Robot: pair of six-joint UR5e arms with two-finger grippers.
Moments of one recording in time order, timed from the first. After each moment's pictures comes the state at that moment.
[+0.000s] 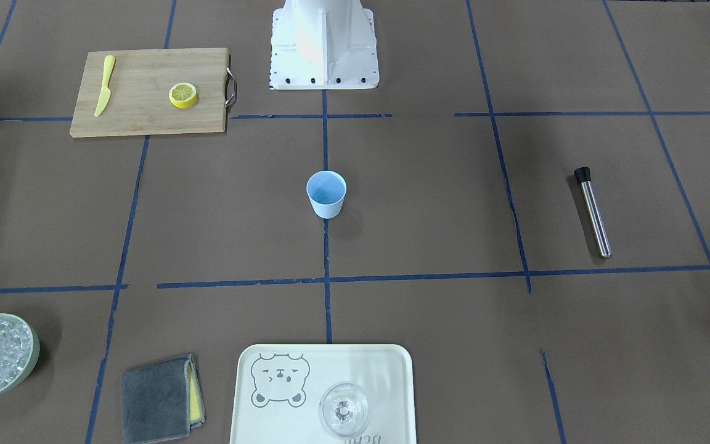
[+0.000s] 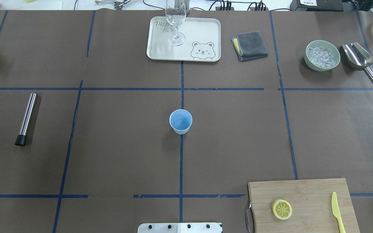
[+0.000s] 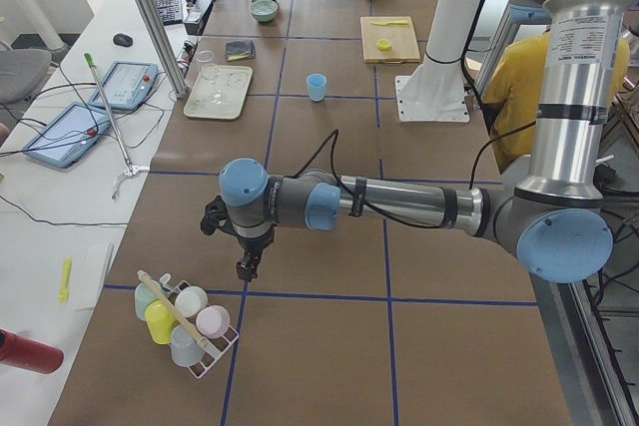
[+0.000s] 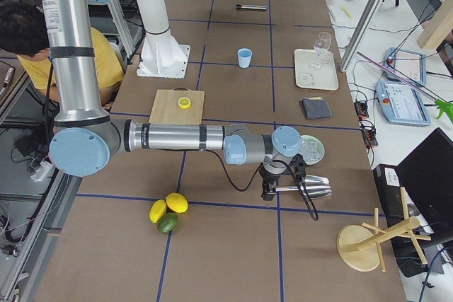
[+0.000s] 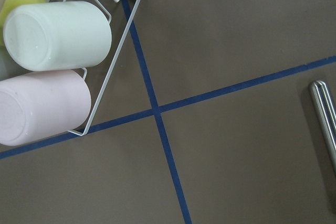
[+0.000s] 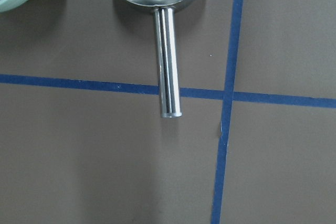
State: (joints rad) left arm -1.53 -1.62 -1.62 -1.60 -2.37 0.16; right arm 1.41 -1.49 1.47 -1.50 2.37 0.08
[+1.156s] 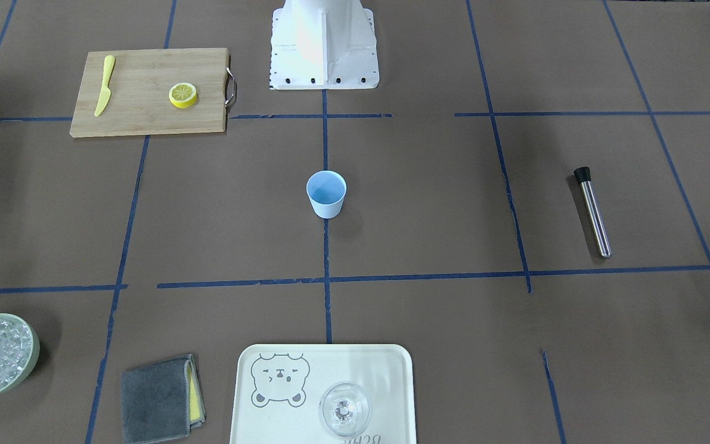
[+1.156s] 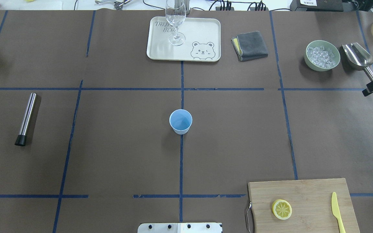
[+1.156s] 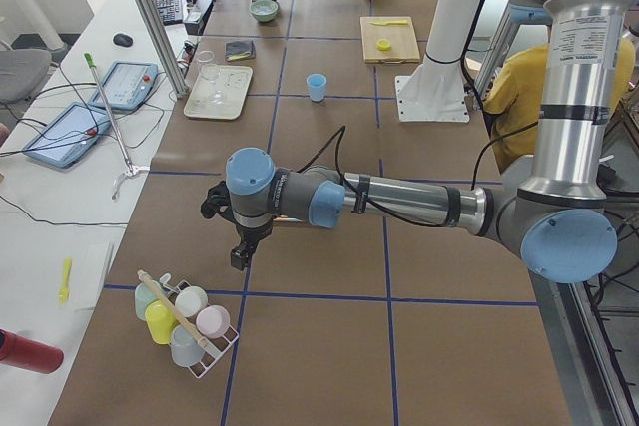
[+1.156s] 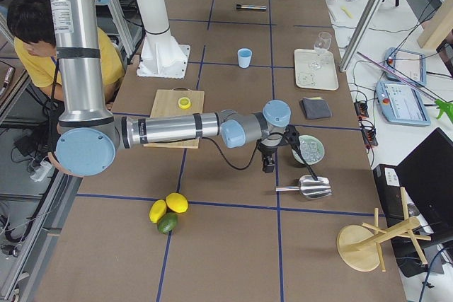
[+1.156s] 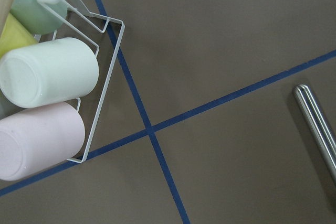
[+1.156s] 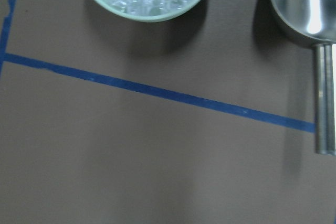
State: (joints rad) left arm -1.53 -1.61 -1.66 -1.70 -2.37 0.22; right arm 1.23 -1.54 1.64 -1.29 2.34 0.29
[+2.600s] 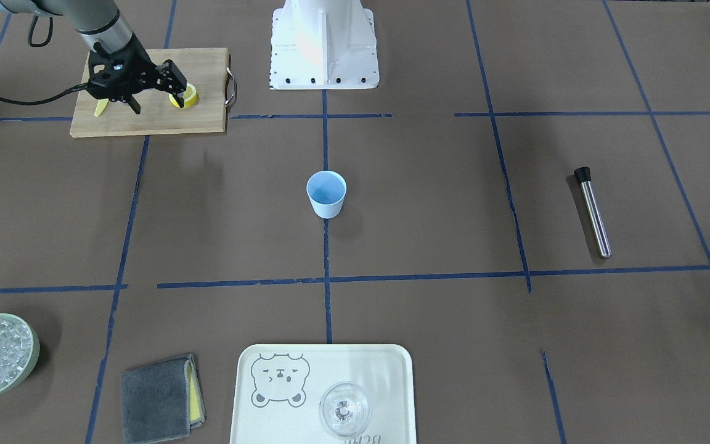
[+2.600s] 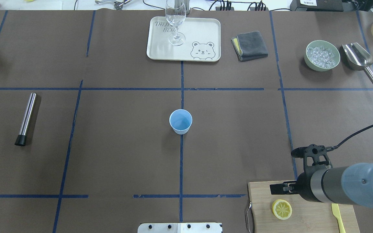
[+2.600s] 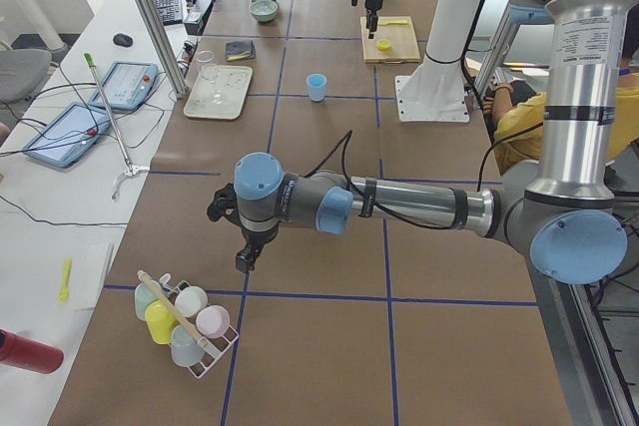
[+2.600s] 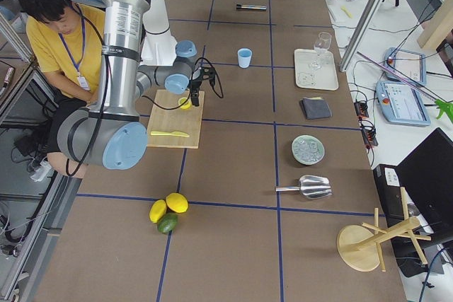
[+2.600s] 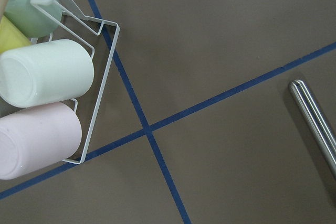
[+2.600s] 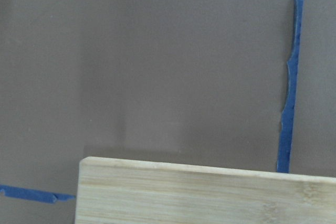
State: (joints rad) left arm -1.53 -1.58 -1.66 -1.73 -2.37 0.22; right arm 0.23 -1.75 2.20 -1.16 1.69 1.33
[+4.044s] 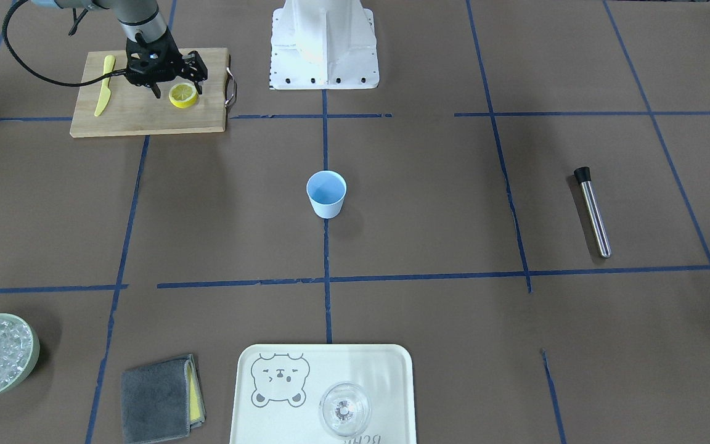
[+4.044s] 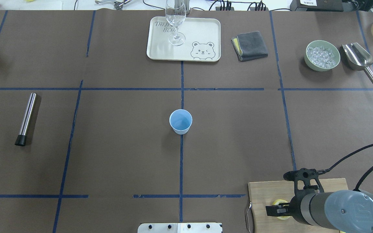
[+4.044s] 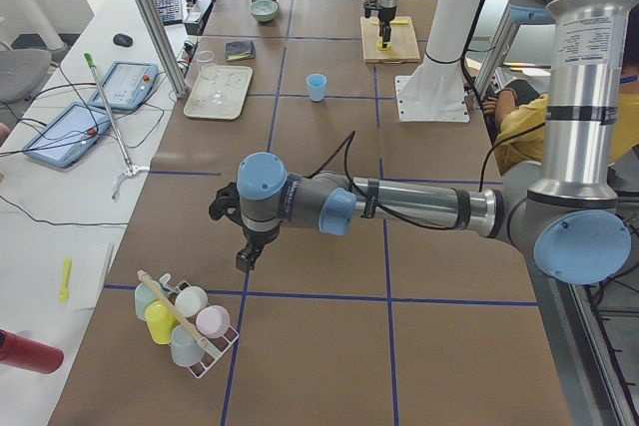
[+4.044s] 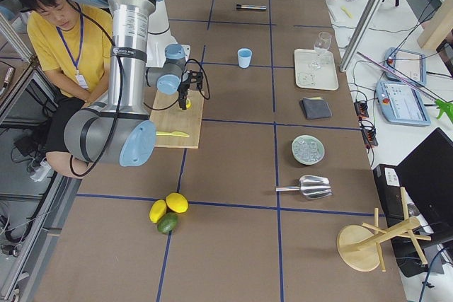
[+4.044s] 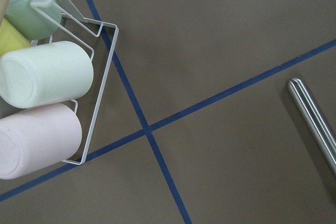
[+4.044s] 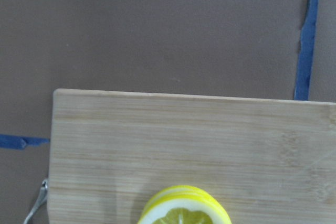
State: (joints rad) left arm -1.53 -1.56 -1.67 -1.76 -2.37 0.22; right arm 0.10 -1.75 2.17 -1.20 1.64 1.42
